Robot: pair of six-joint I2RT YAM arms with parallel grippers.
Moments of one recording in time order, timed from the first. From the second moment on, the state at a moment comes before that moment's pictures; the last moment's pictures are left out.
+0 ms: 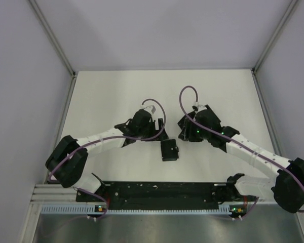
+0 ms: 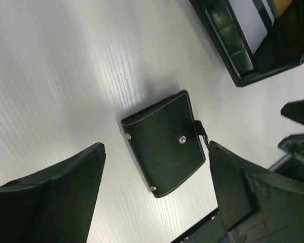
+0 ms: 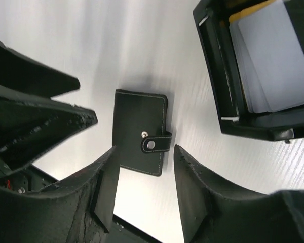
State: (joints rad) left arm -0.73 1.49 0.82 -0.08 0.16 -0.70; right arm 0.64 1.16 0.76 -0.33 -0.04 0.63
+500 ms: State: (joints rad) left arm -0.70 1.46 0.93 -0.04 -0.09 -0.65; right arm 0.61 0.97 0.73 -0.38 0.05 0.55
